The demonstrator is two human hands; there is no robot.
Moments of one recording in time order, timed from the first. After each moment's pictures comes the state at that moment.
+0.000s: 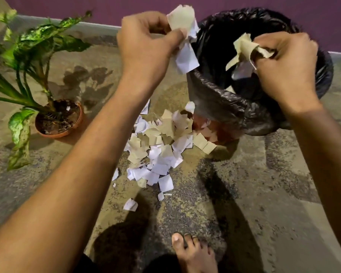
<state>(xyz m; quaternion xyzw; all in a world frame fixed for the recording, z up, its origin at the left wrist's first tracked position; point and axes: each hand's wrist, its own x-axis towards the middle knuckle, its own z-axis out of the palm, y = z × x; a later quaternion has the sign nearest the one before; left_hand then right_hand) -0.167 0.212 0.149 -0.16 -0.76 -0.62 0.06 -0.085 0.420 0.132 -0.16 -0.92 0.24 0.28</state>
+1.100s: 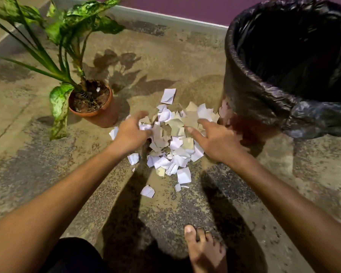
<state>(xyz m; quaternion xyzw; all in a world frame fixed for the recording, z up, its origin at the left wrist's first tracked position) -0.146 0.073 -0.009 -0.01 -0.91 -0.38 -0.17 -0.074 0.295 -0.003 -0.09 -0.96 0.24 -0.12</state>
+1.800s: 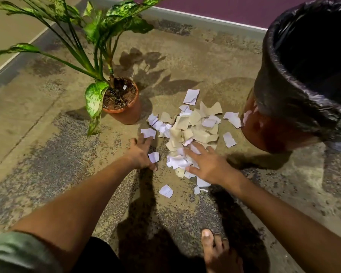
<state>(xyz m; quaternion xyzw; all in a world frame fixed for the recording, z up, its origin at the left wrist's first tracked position) -0.144 0.004 -0.096 -0.06 -0.94 -0.09 -0.34 -0.075 0.255 -0.096 0.14 -0.95 0.12 -0.26</state>
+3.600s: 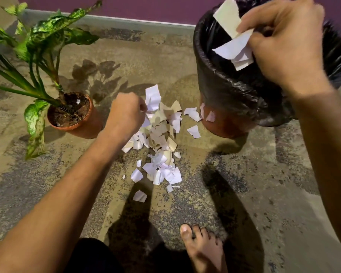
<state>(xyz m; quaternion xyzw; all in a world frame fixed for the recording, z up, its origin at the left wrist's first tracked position) -0.167 0.130 0.045 -0.15 -0.97 -0.17 -0.02 0.104 0.262 -0.112 -0.18 -0.91 0.30 -0.24</state>
